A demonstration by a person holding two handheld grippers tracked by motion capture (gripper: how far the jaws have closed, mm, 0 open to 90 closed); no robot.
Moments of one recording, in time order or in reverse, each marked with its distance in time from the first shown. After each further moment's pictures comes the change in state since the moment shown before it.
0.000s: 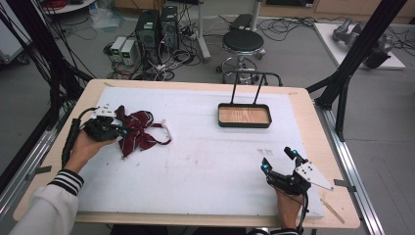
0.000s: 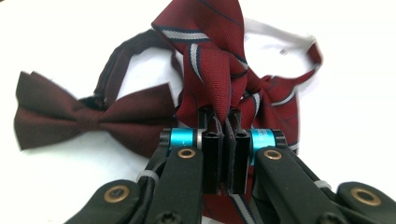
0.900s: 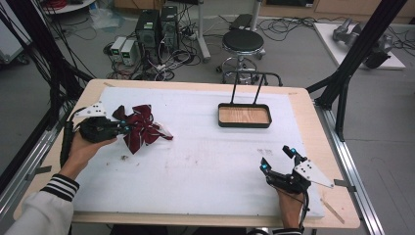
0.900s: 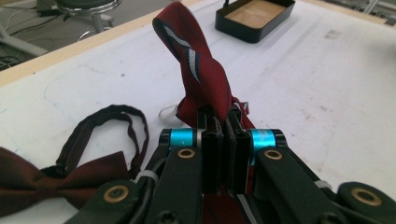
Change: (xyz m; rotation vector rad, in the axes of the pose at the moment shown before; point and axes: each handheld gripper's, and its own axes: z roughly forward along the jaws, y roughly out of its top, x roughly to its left) left arm -0.019 0.009 -0.027 -0.272 -0.134 0.011; right arm 0.001 0.008 0.002 0.011 0.045 -0.026
